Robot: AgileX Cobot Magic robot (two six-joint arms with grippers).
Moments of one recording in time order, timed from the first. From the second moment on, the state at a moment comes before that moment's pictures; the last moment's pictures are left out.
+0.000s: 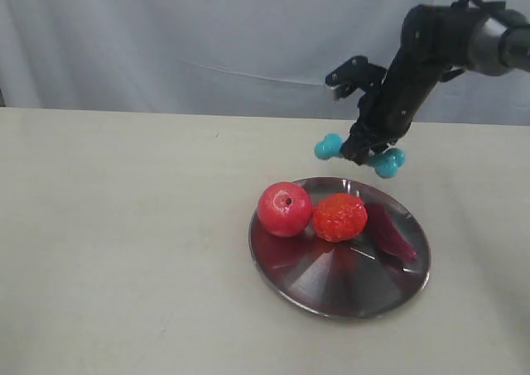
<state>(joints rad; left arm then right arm) 0.07 0.00 0.00 -0.03 0.35 0.02 -0.18 2.18 -1.85 0.07 0.98 -0.60</state>
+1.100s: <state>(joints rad) 0.07 0.00 0.00 -0.03 0.35 0.02 -0.55 1.65 -1.72 0.04 1.22 -0.02</state>
